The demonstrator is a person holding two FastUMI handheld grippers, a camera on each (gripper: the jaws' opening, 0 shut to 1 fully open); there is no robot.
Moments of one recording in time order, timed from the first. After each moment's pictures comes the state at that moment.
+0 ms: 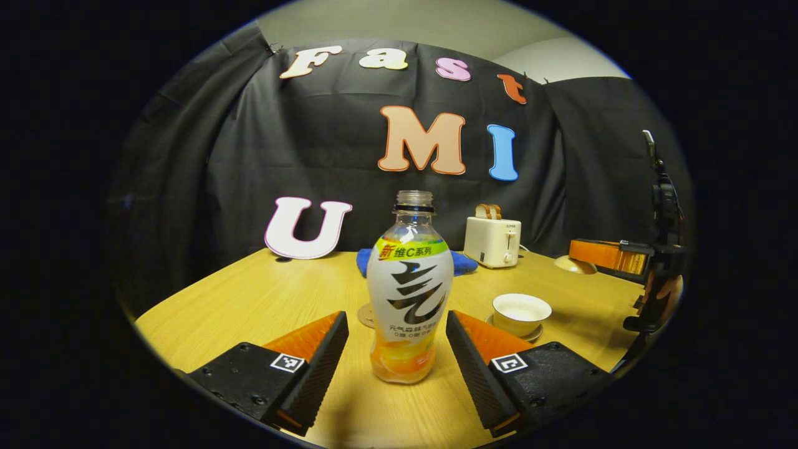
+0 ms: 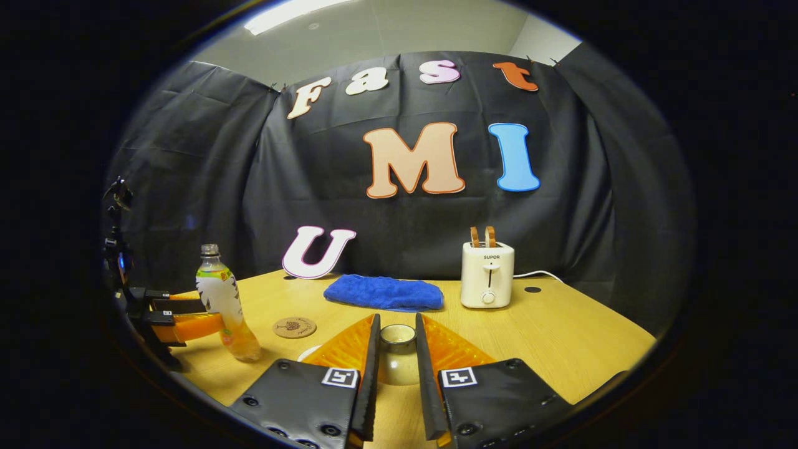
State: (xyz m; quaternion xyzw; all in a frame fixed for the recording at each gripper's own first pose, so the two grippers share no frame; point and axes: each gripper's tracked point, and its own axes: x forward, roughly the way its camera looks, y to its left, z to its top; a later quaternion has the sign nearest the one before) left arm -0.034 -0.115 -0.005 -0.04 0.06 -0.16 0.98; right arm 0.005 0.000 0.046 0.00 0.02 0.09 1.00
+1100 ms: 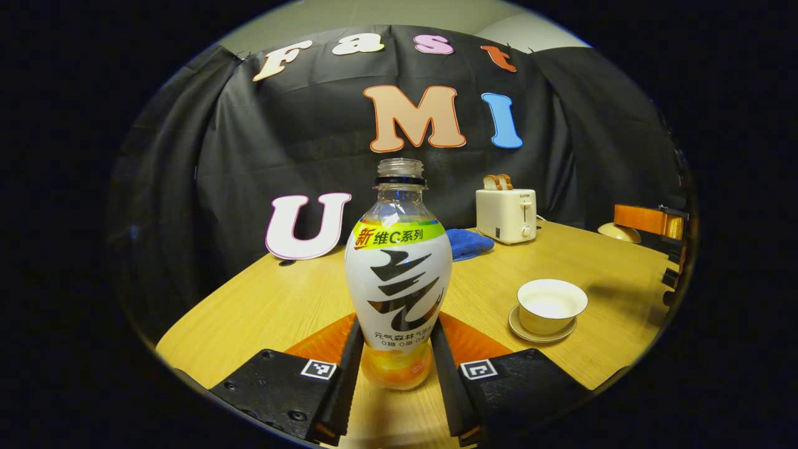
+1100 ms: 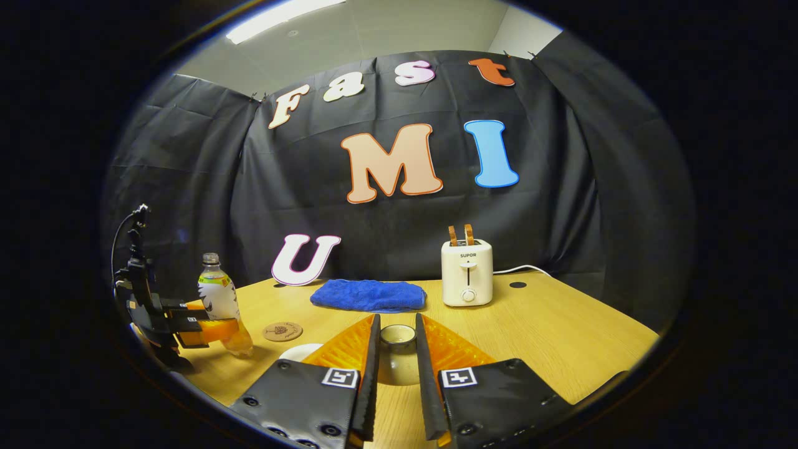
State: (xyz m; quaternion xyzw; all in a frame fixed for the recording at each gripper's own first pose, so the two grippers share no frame) left arm 0.008 -0.123 -0.017 0.05 0.10 -0.13 0.99; right arm 0.007 -0.043 0.048 0.03 0.02 0.07 1.00
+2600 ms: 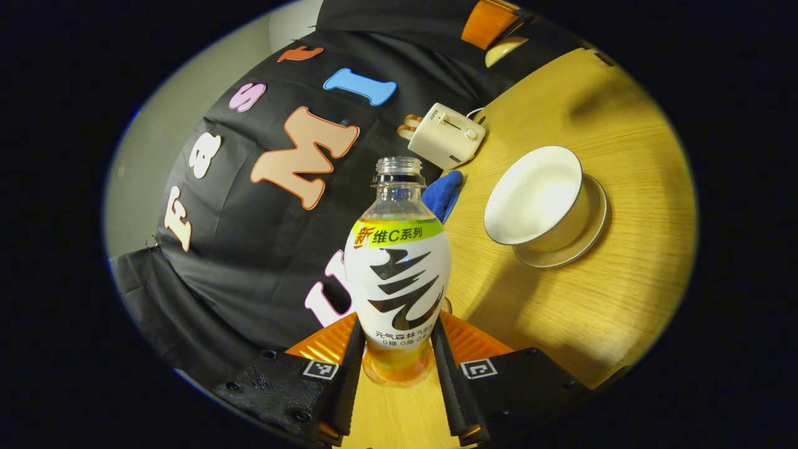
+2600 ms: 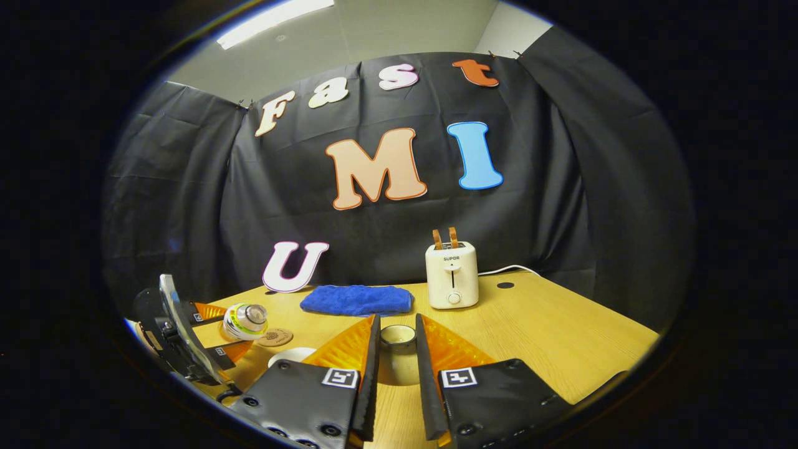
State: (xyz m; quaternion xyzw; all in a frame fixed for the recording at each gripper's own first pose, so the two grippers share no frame) left arm 0.010 -0.154 -0.038 0.49 0.05 -0.11 0.86; right arm 0.006 -0.064 0.055 0.05 0.02 0.05 1.00
